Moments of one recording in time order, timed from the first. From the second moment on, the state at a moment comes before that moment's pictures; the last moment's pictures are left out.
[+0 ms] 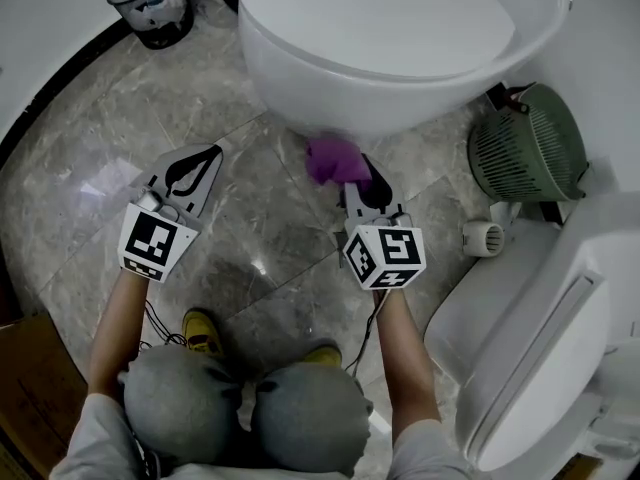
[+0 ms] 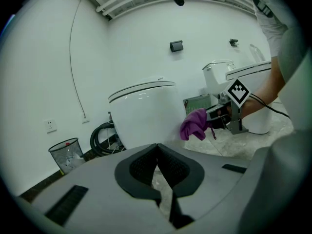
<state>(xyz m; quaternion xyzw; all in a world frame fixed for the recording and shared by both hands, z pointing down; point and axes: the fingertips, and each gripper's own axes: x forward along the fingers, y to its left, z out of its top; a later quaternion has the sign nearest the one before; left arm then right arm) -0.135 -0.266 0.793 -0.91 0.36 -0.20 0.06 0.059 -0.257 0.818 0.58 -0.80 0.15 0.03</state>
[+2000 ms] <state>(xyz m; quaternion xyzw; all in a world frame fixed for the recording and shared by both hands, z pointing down) -0.134 -0.257 0.825 -0.91 0.34 -0.23 0.05 0.147 -0.297 0.872 0.65 -0.72 0.24 -0.02</state>
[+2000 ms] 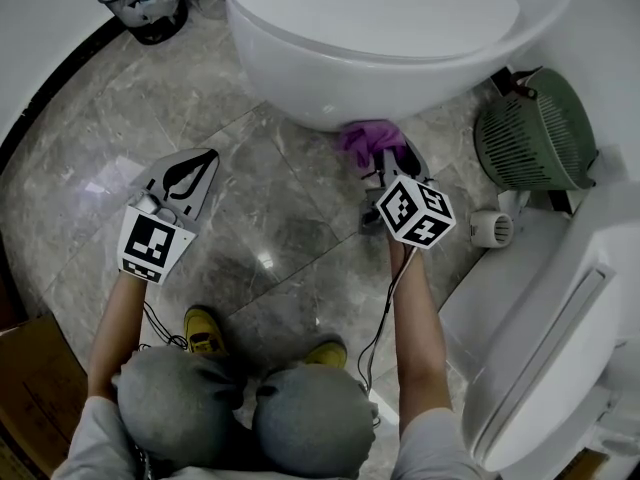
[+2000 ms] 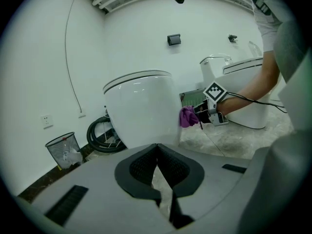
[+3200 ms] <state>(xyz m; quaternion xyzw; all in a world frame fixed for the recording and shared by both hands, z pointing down) -0.129 -0.262 0.810 -0.91 0.34 -0.21 0.04 0.229 -0.263 0.878 0.76 -0.61 0.23 0.06</state>
